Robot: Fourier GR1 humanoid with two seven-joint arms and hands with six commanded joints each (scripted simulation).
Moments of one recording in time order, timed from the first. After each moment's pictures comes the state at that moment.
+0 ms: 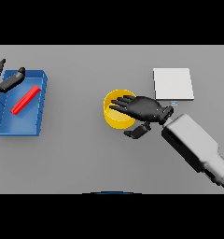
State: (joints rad) left arm -0.47 0.58 -0.08 -1.19 -0.08 -0.05 0.46; right arm -0.61 -0.38 0.63 -1.24 0.85 0.38 -0.23
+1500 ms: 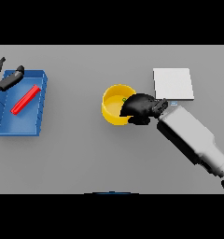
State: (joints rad) left arm -0.48 0.59 -0.08 -1.17 -0.09 -0.07 0.44; right arm -0.72 -0.37 0.67 -1.17 0.82 0.52 -0.21
